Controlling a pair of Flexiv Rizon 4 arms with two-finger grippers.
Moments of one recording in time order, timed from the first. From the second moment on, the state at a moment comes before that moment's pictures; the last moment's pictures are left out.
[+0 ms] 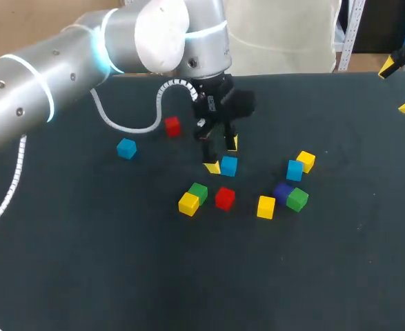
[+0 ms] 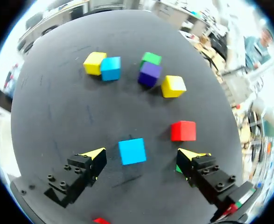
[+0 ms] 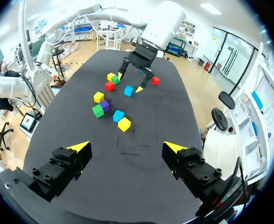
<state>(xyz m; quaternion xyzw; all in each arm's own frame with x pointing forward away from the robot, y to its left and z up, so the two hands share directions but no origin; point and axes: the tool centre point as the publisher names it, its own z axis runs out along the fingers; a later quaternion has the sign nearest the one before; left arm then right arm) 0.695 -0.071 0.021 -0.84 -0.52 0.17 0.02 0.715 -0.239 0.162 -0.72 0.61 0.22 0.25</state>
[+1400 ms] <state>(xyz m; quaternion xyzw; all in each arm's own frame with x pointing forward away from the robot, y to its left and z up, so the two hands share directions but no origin) 0.691 -0.073 0.011 -0.83 -0.53 0.16 0.04 0.715 -0.239 0.162 -0.72 0.61 0.22 0.25</state>
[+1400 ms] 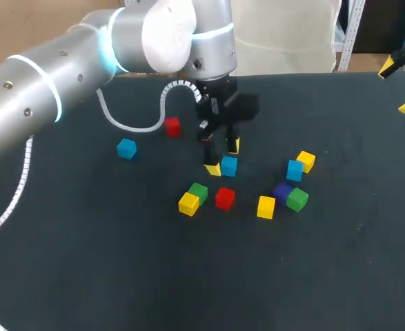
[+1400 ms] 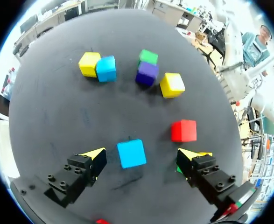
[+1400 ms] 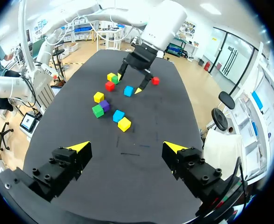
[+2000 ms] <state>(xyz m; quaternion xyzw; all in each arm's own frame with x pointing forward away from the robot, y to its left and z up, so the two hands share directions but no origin) 0.702 -0.100 0.006 -0.79 -0.60 0.09 0.04 0.715 -0.239 0.162 -0.72 0.61 0.22 0.25</state>
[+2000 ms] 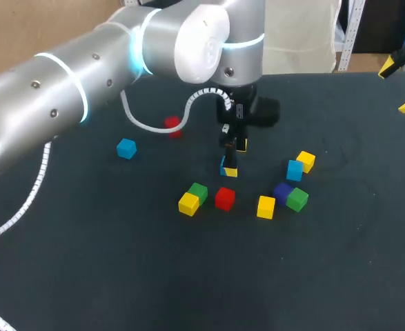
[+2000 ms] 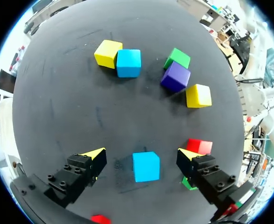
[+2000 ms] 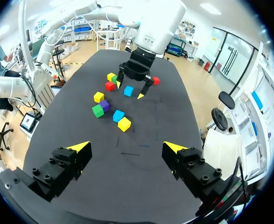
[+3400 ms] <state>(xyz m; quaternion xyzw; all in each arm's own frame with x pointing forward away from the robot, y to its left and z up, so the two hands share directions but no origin) 0.701 -0.093 0.001 -0.75 -0.66 0.08 0.02 0.715 -0.239 0.162 -0.72 0.61 0.22 0.25</state>
